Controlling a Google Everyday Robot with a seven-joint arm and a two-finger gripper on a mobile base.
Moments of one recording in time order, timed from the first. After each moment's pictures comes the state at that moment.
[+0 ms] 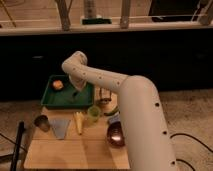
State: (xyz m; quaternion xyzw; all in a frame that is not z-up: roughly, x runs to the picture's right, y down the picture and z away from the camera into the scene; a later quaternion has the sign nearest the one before) arm -0.158 -0.001 0.904 -0.19 -0.15 -0.44 0.86
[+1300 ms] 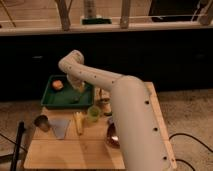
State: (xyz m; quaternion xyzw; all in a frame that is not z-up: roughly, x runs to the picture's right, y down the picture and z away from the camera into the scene) arm -0.167 -0.003 0.912 -0.20 -0.14 -0.45 0.86
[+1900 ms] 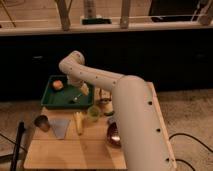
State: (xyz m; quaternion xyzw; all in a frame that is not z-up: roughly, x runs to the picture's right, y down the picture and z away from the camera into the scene) arm -0.164 0.000 0.907 -0.20 -0.14 -0.44 0.86
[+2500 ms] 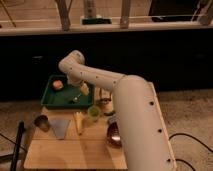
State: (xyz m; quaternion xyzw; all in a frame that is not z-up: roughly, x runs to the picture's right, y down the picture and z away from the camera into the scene) arm -0.163 -0.003 0.903 -0.20 -0.14 -0.43 0.87
